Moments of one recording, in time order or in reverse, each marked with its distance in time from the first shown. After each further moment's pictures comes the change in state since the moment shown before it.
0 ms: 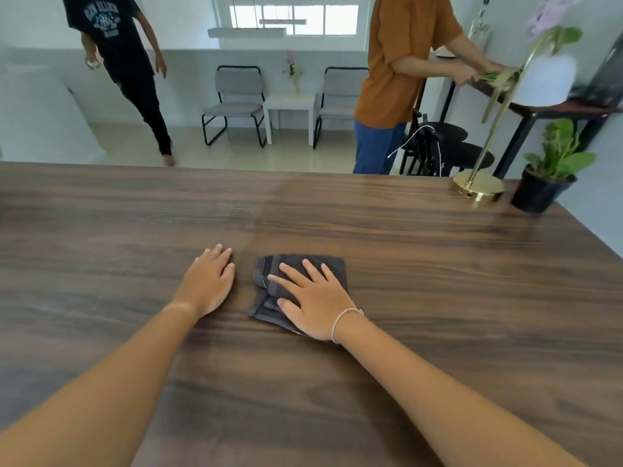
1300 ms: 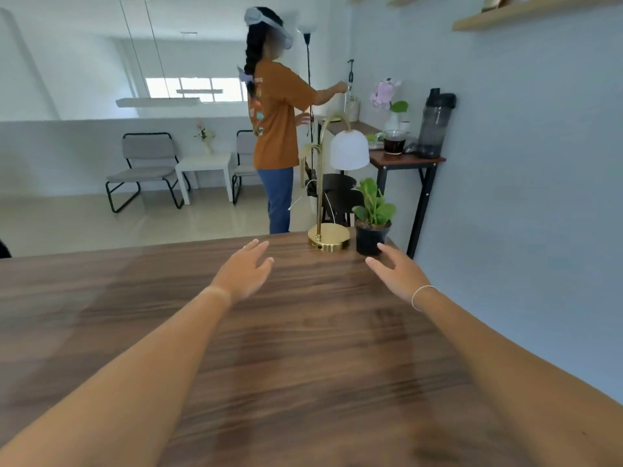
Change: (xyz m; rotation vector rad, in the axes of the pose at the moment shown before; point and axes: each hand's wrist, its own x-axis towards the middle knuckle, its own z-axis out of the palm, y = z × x) left_hand 0.044 0.344 0.061 -0.127 -0.080 0.399; right_hand -0.184 0.327 -0.155 0.521 0.551 0.638
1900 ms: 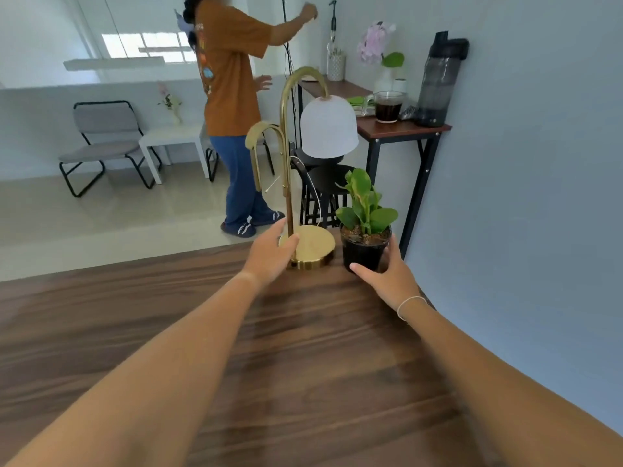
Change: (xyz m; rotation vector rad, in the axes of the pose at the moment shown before) left_hand 0.185 0.043 0.089 -0.428 -0.041 -0.073; right_hand 0.135 0.063 0.029 0.267 0.111 0.121
